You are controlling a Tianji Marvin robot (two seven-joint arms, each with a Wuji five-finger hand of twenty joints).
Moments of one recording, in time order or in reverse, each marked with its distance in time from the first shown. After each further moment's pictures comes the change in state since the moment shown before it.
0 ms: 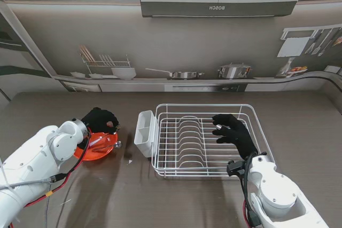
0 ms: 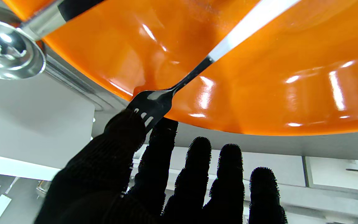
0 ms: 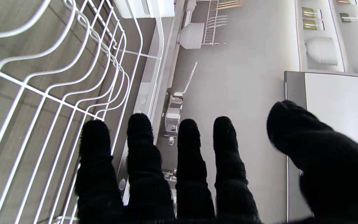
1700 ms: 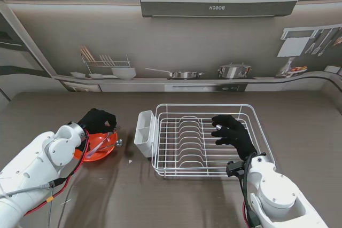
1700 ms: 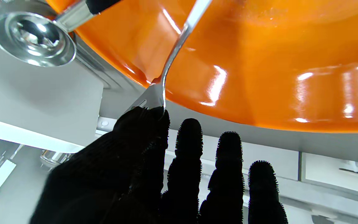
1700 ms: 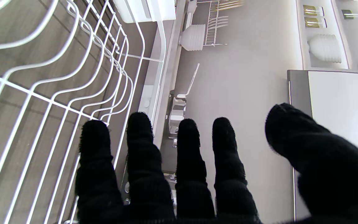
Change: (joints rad) left arm 0.080 -0.022 -0.109 -0.042 -0.029 -0.022 0.045; right arm -0.002 -0.002 -0.003 -0.003 0.023 0.020 0.003; left_hand -0.021 -0.072 0.226 -0.146 -0.044 -0.080 0.546 0.214 0.177 -0.118 0.107 0.425 0.129 -0.017 0.077 0.003 0.026 0.000 0.139 -0.041; right_hand -0.002 0.032 0.000 0.000 -0.016 0.014 -0.006 0.000 0.002 0.007 0.000 0.000 0.013 0.001 0.002 0.000 0.002 0.000 0.000 0.000
